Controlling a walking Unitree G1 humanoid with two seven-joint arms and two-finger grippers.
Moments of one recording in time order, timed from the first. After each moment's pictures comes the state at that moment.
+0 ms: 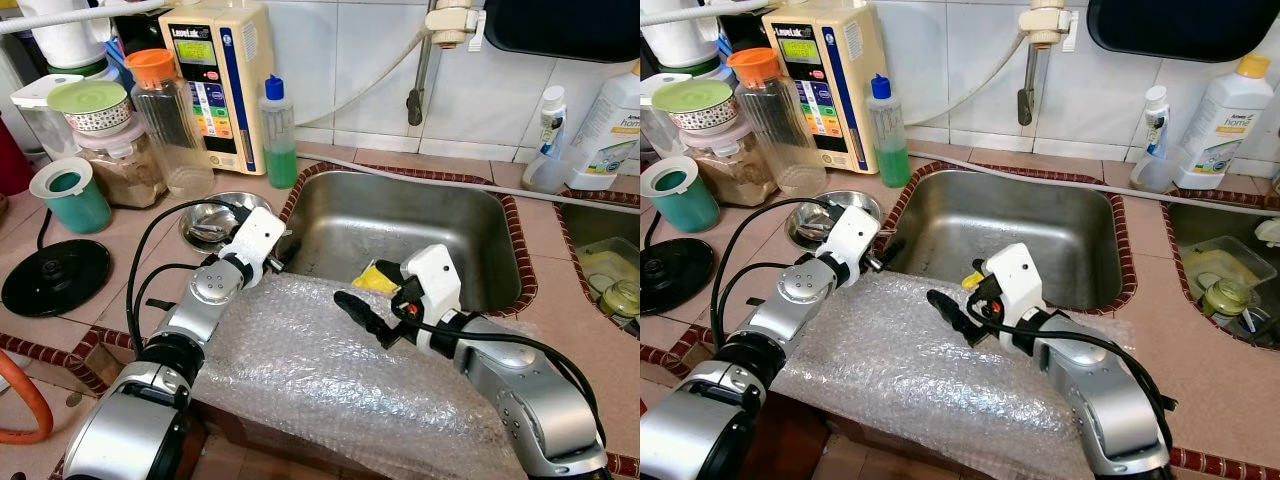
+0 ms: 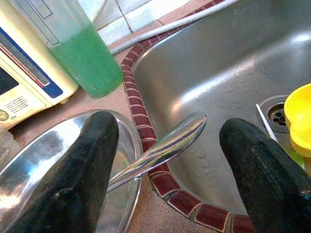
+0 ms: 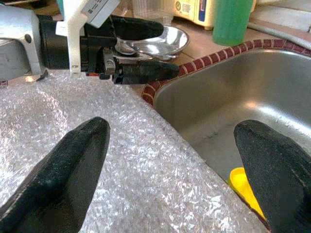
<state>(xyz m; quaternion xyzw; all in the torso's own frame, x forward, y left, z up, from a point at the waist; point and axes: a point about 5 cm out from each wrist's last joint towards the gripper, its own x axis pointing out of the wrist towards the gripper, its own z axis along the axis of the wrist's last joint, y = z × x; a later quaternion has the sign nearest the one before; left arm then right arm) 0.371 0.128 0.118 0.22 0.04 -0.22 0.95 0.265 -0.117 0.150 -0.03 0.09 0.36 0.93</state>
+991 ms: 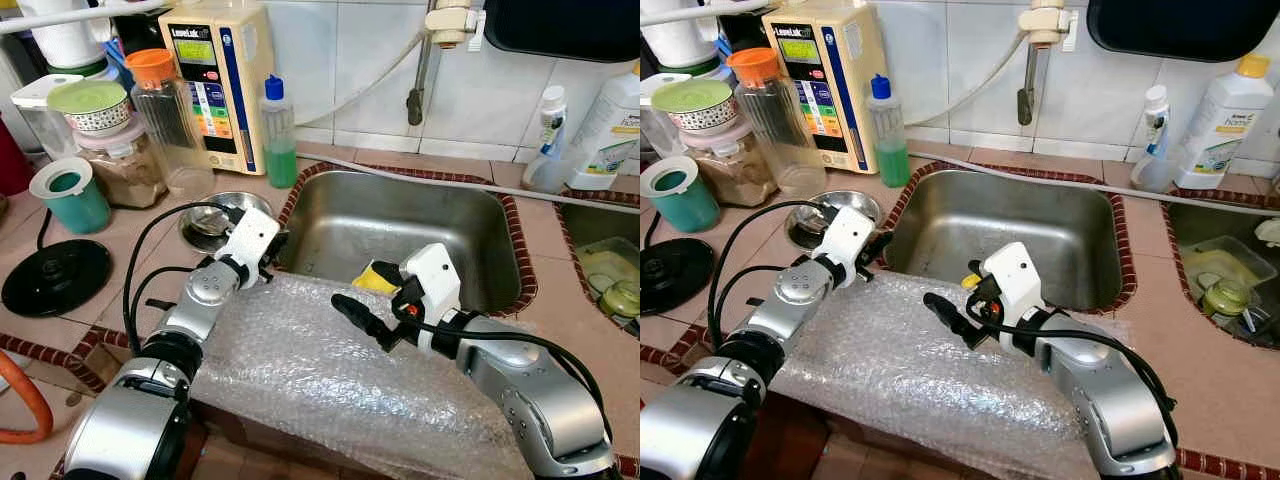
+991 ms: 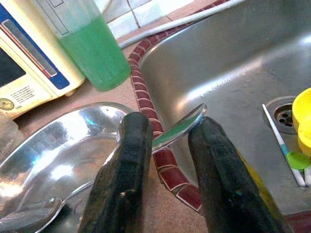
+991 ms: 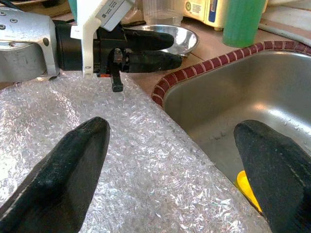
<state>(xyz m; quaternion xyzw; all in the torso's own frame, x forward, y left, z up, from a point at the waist) 0.373 0.134 0.116 0.21 0.04 -0.21 0.95 0.263 -0.115 0.155 -0.03 0.10 0.38 0.92</state>
